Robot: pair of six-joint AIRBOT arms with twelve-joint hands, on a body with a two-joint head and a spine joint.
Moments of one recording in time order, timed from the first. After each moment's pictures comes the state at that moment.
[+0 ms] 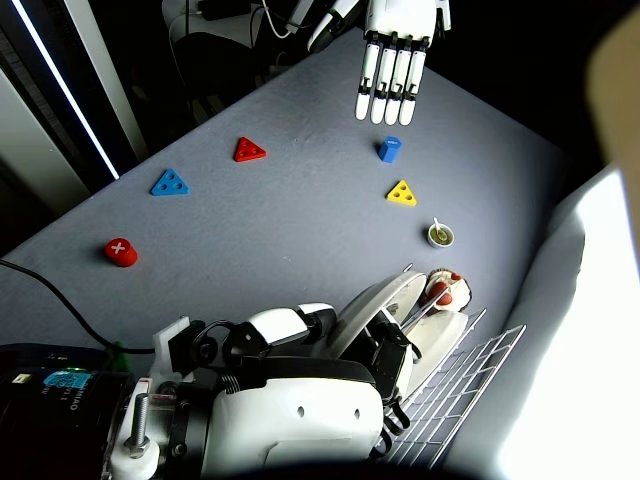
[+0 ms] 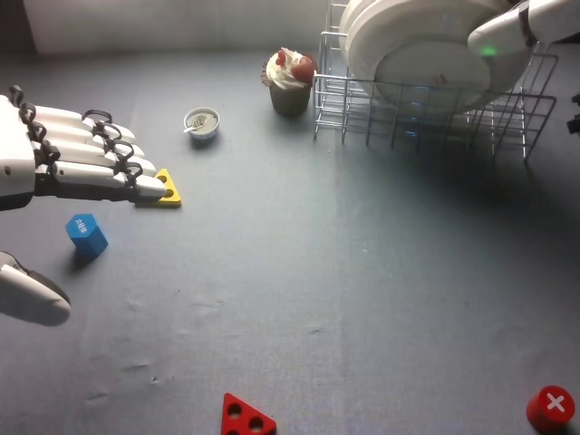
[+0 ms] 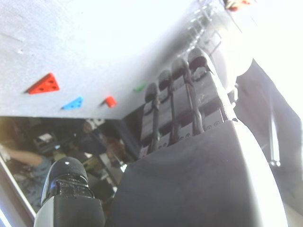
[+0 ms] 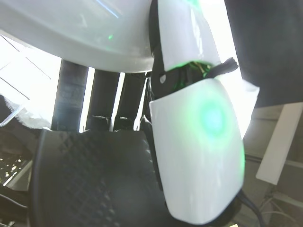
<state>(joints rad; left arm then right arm) 0.57 -0.76 1.31 1.14 -0.90 0.00 -0.29 -1.20 1.72 -0.70 0.41 0.89</state>
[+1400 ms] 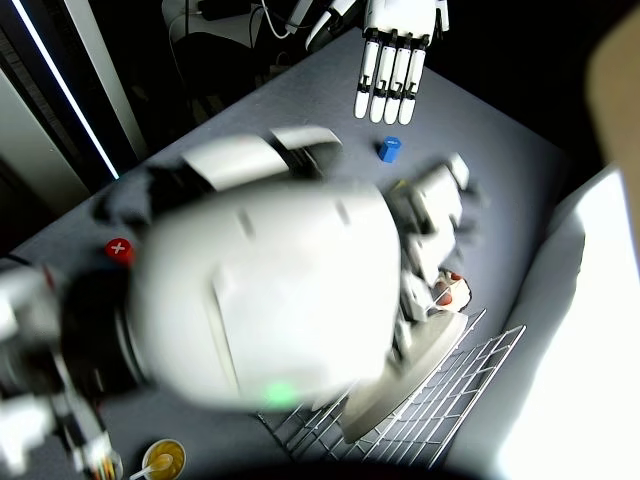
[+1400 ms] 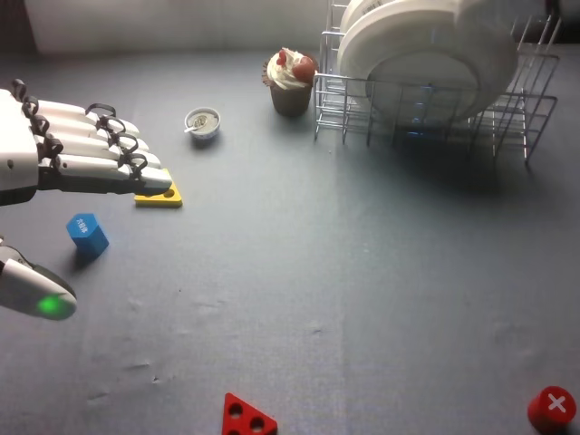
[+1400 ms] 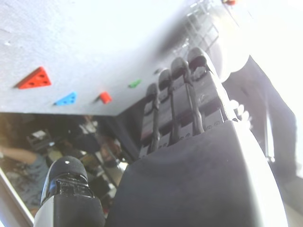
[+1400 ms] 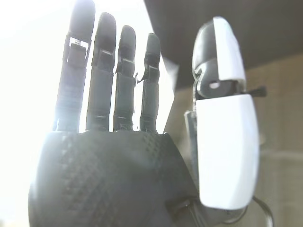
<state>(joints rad) 0.57 -0.76 1.30 1.12 -0.90 0.00 -0.13 -0.99 1.41 -1.09 0.80 0.61</state>
